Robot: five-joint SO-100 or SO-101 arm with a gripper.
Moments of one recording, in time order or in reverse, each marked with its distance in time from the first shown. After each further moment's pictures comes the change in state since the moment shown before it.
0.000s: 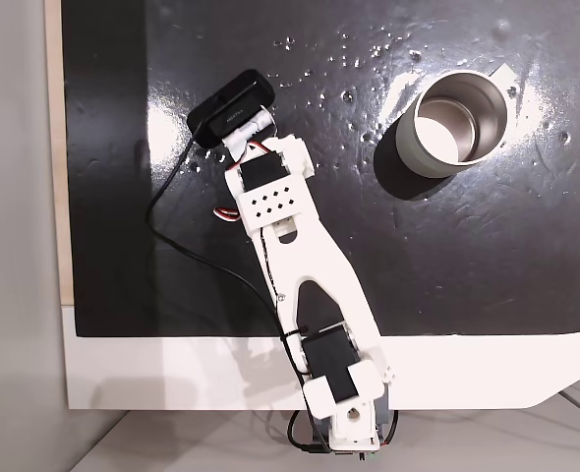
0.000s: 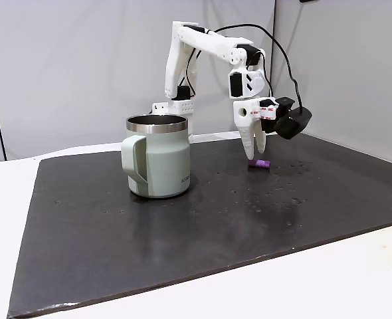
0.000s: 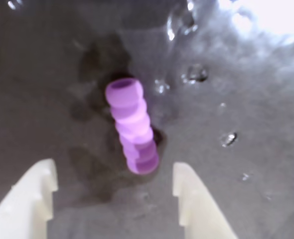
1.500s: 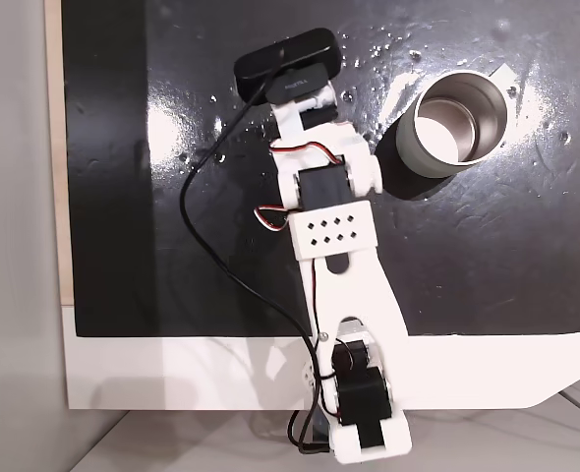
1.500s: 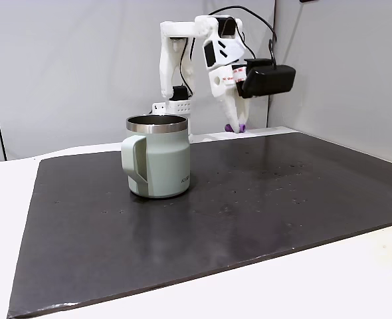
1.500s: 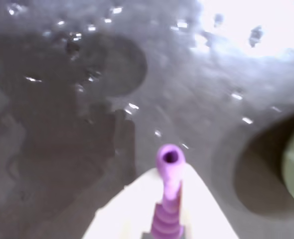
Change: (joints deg) arm 11.7 18.8 -1.2 4.8 6.7
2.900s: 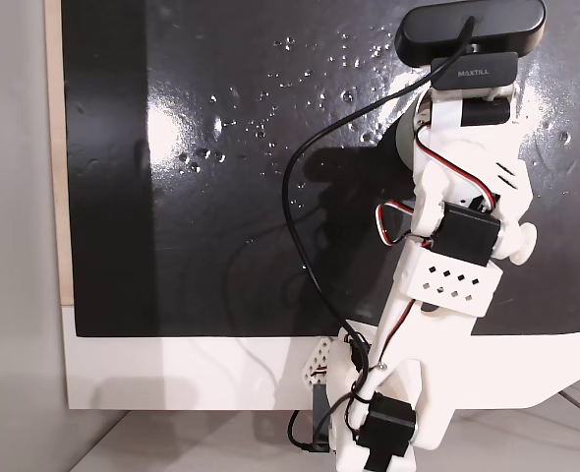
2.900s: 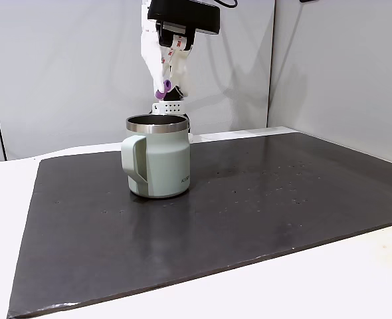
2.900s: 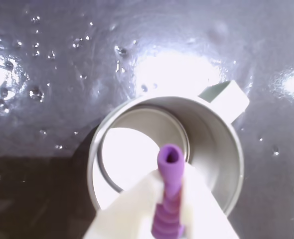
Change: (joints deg) arm 25.5 7.0 -4.3 -8.5 -13.5
